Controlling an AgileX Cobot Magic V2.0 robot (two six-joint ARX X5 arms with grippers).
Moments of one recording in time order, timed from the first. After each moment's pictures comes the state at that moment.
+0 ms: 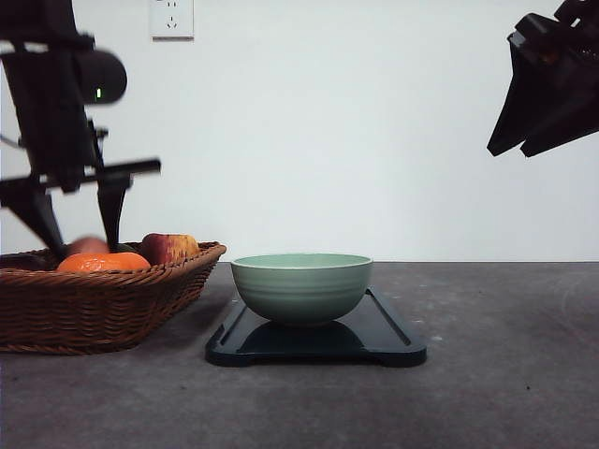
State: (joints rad) left_arx -0.20 1.80 1.44 -0.83 0.05 -0.45; right_arx 0.36 0.97 0.70 -0.32 -0.13 -0.08
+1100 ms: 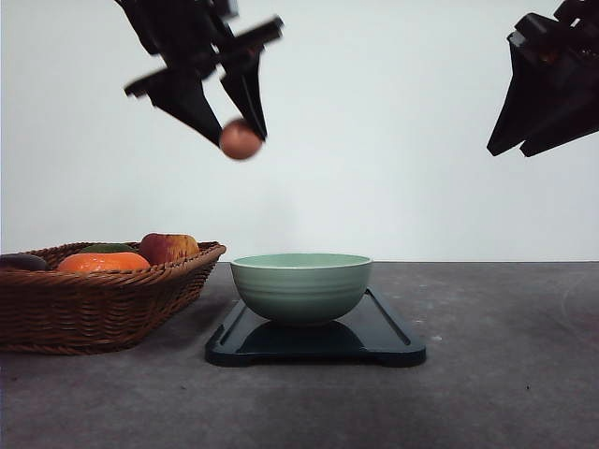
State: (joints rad) left_arx -0.51 1.75 1.58 -0.65 0.08 -0.15; right_arx 0.36 0.97 0.70 -0.32 -0.13 -0.08
